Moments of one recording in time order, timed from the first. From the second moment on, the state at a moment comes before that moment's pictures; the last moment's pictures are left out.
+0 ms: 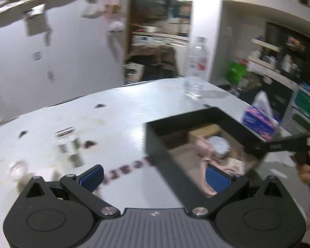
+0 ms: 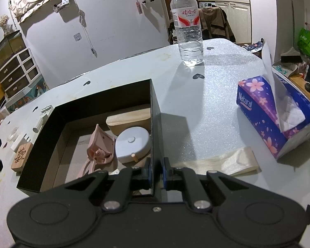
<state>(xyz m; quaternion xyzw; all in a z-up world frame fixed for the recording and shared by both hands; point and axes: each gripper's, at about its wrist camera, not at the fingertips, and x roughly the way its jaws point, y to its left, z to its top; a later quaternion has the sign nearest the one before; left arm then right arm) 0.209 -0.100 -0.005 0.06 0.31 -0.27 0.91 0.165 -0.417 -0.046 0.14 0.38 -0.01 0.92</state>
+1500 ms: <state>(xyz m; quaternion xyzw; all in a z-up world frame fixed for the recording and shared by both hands) 0.239 -0.052 -0.064 -0.03 0.34 -0.05 0.94 0.166 -0.415 -0.046 0.13 0.38 -0.02 0.92</state>
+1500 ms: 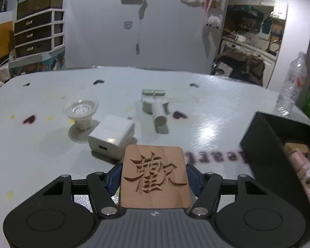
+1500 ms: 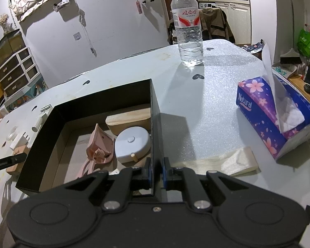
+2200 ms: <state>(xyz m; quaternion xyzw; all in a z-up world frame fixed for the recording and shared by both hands) 0.261 -0.188 0.001 0.23 0.23 -0.43 0.84 0.166 -0.415 -0.046 0.13 0.38 -0.02 0.92</state>
